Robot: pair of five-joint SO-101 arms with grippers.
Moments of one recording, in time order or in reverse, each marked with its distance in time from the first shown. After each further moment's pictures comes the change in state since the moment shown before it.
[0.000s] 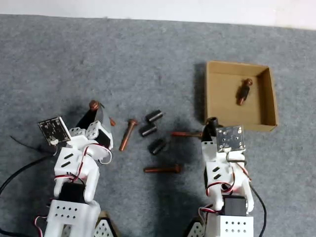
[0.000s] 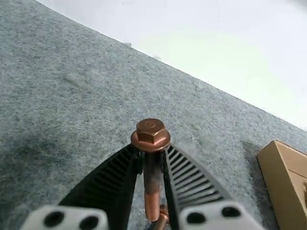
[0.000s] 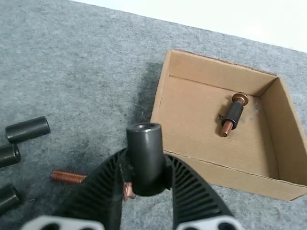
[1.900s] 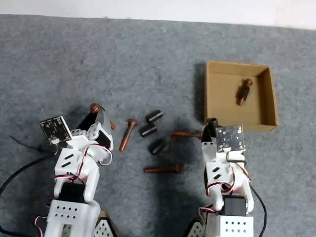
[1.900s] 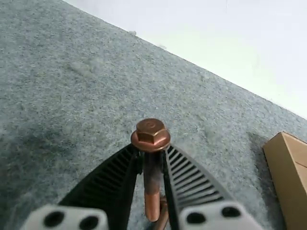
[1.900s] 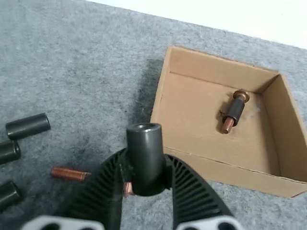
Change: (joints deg) left arm 0.0 0.0 0.0 2.7 0.0; right arm 0.0 0.0 0.0 0.8 0.0
